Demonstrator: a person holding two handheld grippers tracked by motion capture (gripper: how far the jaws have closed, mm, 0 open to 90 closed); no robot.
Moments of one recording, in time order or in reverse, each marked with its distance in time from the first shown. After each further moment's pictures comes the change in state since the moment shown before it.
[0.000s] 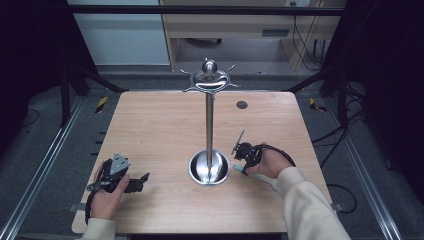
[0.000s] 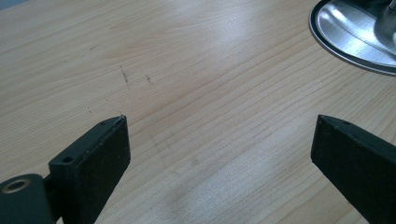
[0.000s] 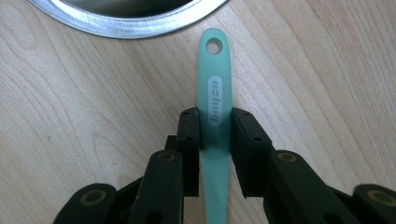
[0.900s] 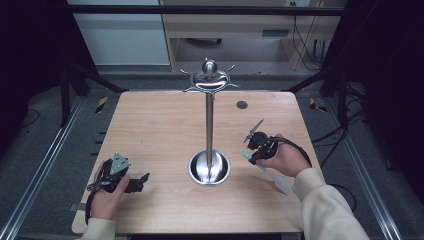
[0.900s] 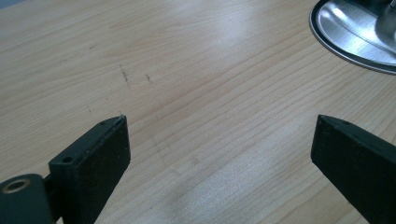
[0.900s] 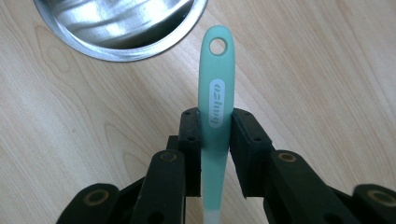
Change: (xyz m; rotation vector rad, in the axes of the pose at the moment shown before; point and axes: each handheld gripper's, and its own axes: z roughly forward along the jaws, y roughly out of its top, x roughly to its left) left arm 0.000 0.000 0.000 0.004 0.003 0.000; right arm -0.009 -0.024 -0.060 -0.175 -0.060 0.070
